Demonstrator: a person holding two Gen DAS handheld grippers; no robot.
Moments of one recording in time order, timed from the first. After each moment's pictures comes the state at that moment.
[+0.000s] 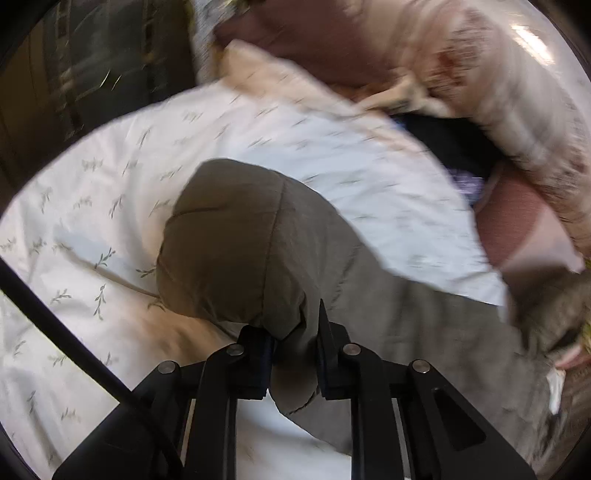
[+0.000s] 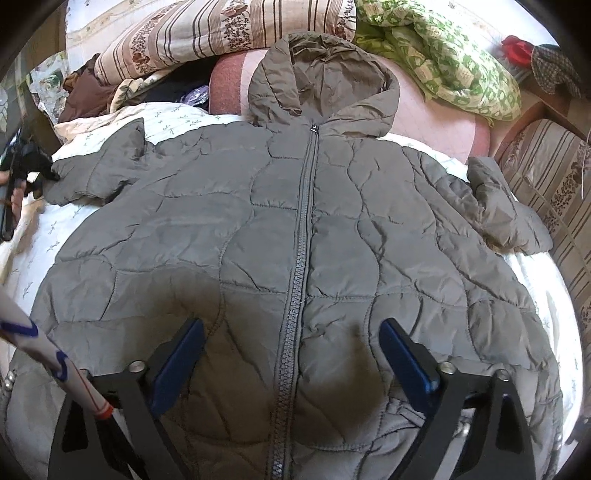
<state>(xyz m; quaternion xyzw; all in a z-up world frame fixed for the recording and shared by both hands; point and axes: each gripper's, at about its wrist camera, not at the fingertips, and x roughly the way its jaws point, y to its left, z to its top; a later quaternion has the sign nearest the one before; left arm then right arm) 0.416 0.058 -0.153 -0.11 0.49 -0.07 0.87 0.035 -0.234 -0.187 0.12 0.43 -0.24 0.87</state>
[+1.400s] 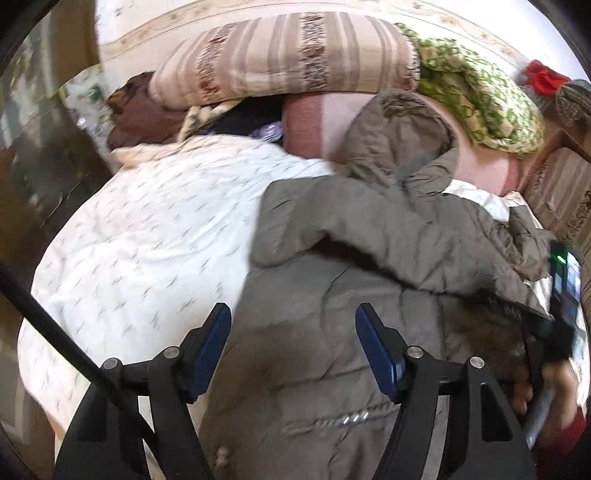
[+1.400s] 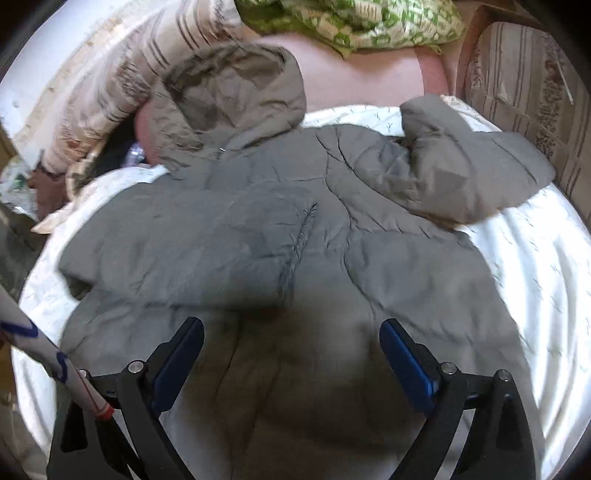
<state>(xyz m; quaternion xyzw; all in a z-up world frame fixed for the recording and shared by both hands) 0.085 -0.095 -0.086 0.10 0.40 -0.19 0.89 0.005 -0.380 -0.197 0.28 0.41 -0.25 0.83</state>
